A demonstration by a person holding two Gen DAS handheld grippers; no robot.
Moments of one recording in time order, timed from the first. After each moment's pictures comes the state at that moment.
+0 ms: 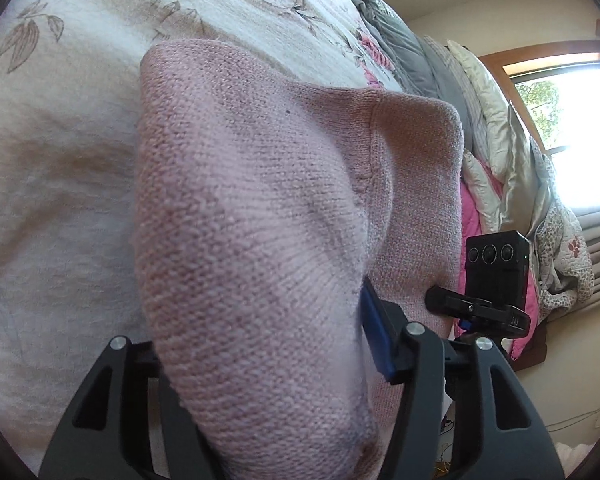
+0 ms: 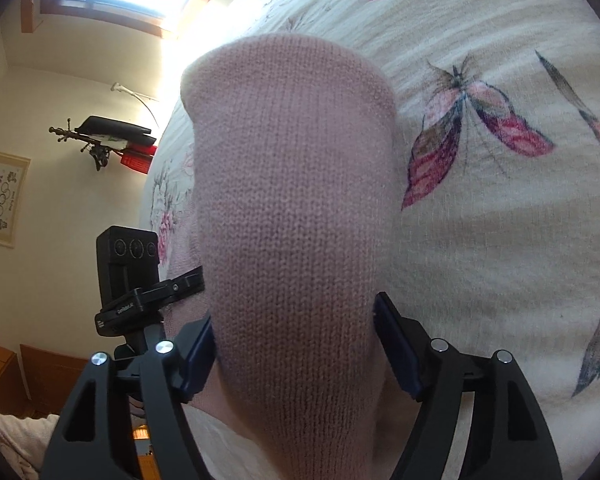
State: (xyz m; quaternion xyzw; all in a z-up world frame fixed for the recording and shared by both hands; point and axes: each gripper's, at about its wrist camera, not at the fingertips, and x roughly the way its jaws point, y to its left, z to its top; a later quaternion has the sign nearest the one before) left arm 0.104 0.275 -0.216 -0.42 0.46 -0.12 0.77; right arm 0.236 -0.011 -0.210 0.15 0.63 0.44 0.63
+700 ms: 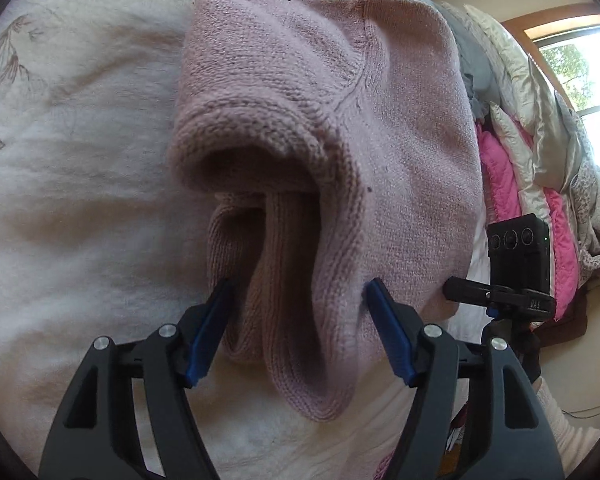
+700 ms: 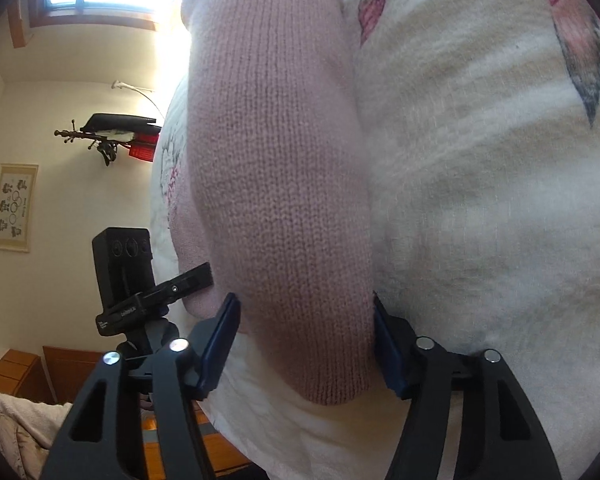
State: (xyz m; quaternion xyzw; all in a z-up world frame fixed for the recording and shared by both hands) left arm 0.027 0.228 -0.213 -0.36 0.52 -0.07 0.77; right arm 0.157 -0.053 -0.236 0.16 0.66 0.44 0.59
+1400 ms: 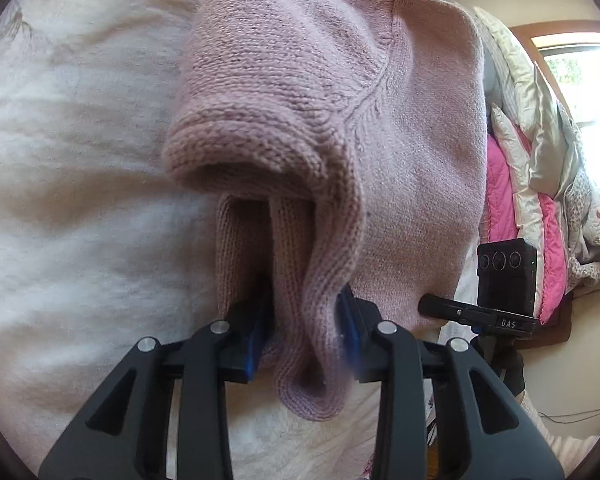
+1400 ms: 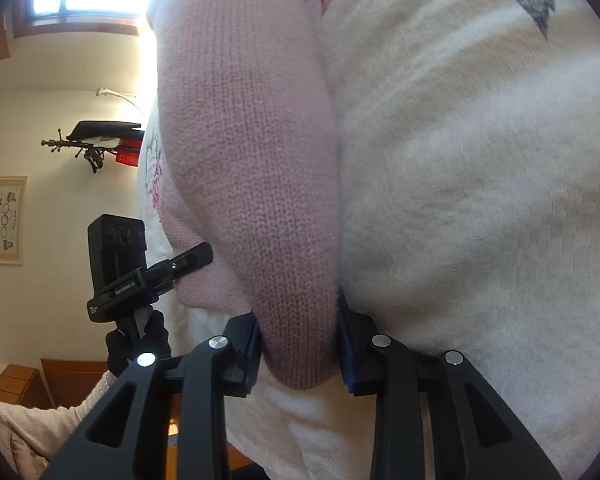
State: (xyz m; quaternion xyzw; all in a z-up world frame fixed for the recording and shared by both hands) left arm 0.024 0.239 -0.232 -0.39 0.53 -0.08 0.75; right arm 0.139 -0.065 -0.257 0.18 0.67 0.41 0.59
